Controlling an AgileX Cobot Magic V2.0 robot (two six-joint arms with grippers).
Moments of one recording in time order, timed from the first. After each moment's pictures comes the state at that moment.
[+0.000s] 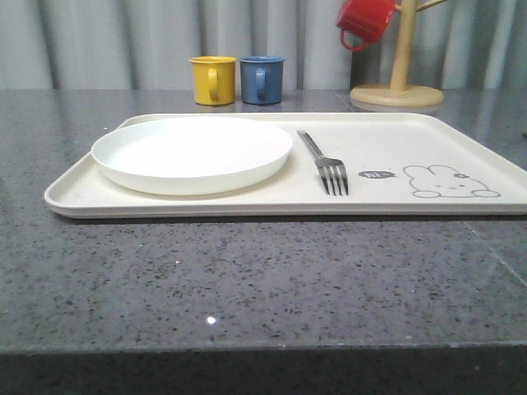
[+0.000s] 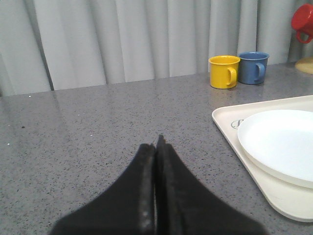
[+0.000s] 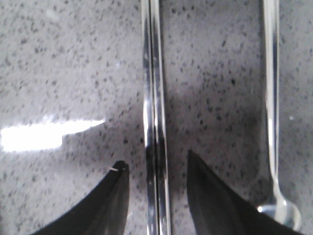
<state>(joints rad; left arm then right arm) -0.08 0.18 -0.35 -0.08 0.32 0.18 -0.10 1.64 -1.26 0.00 1.00 0.02</state>
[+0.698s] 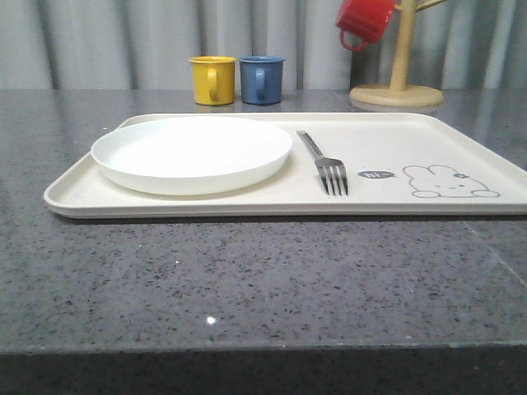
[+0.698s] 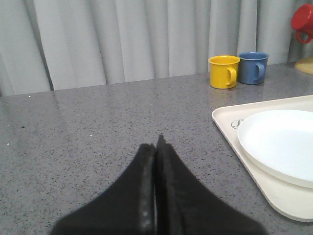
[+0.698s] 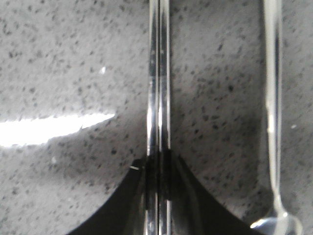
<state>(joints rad) -0.08 0.18 -0.35 -0.08 0.32 0.18 -0.11 1.67 -1.26 0.00 1.01 0.02</state>
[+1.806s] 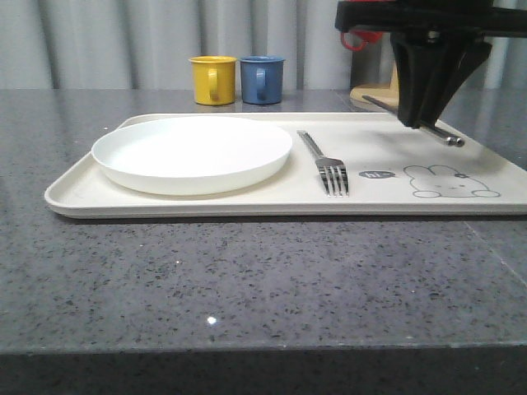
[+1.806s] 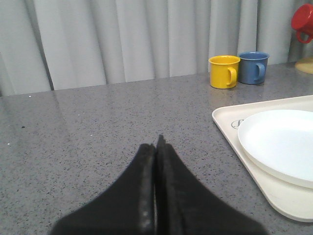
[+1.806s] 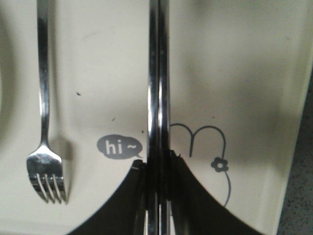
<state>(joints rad) -0.08 0.18 -0.35 -0.08 0.32 0.18 0.36 1.76 -1.56 0.02 1.21 0.34</state>
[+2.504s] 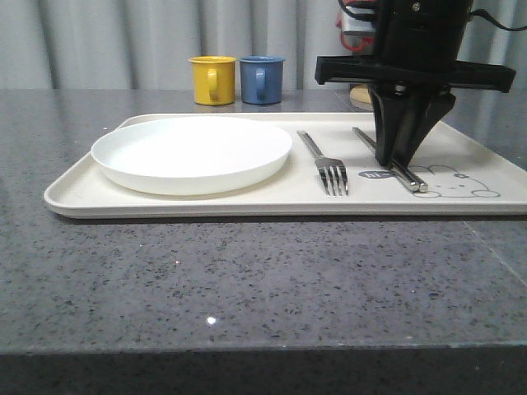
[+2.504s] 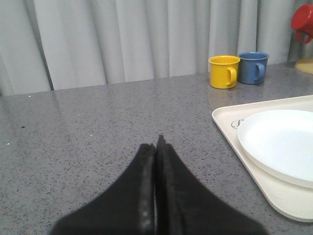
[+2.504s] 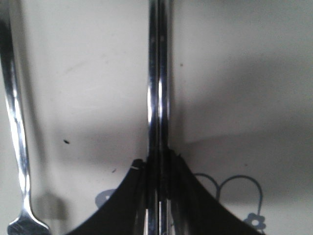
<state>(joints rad) -0.08 0.18 -0.35 -0.08 0.32 0.18 0.36 1.86 -1.56 0.05 1.14 0.38</state>
